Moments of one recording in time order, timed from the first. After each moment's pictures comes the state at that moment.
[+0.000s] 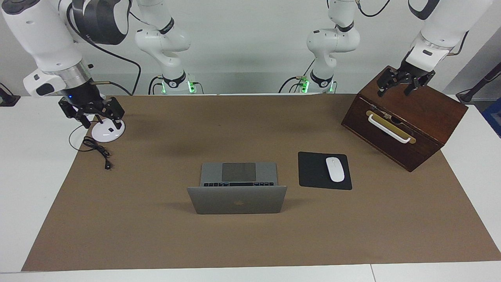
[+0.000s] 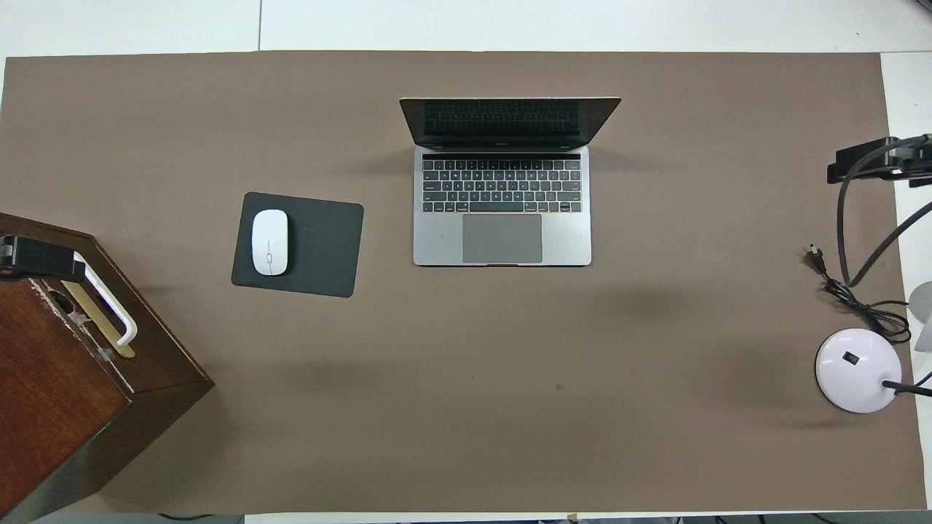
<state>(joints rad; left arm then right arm) -0.05 -0.13 0.05 -1.70 -0.01 1.52 0.01 0.01 0.05 -0.11 -1.60 0.02 1.75 -0.02</state>
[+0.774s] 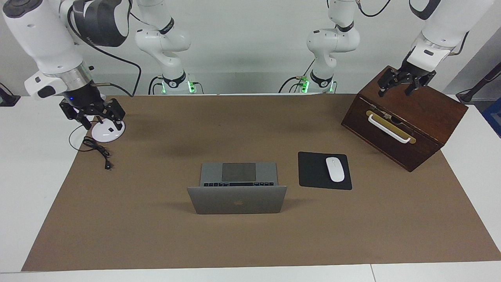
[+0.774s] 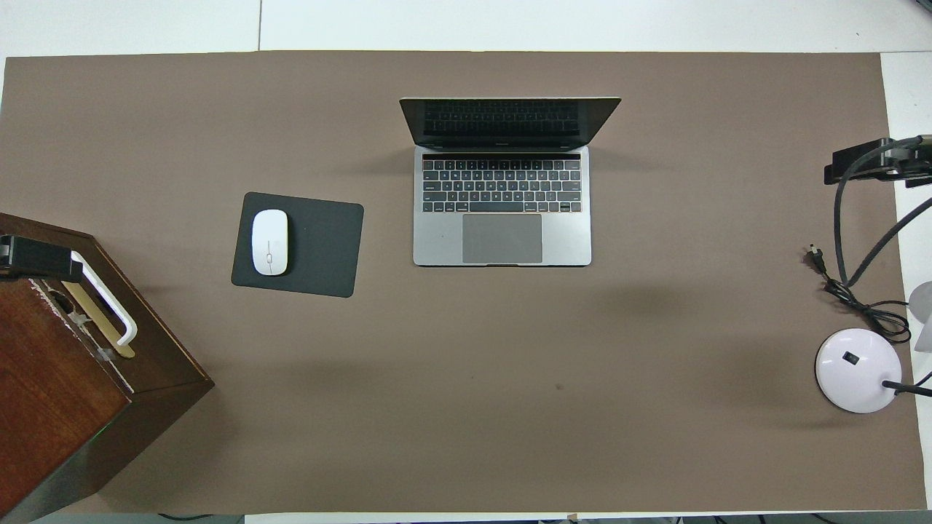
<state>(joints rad) -0.05 -0.13 0.06 -1.70 -0.01 1.52 0.01 0.01 0.06 -0.11 -1.60 0.02 1.75 -0.03</state>
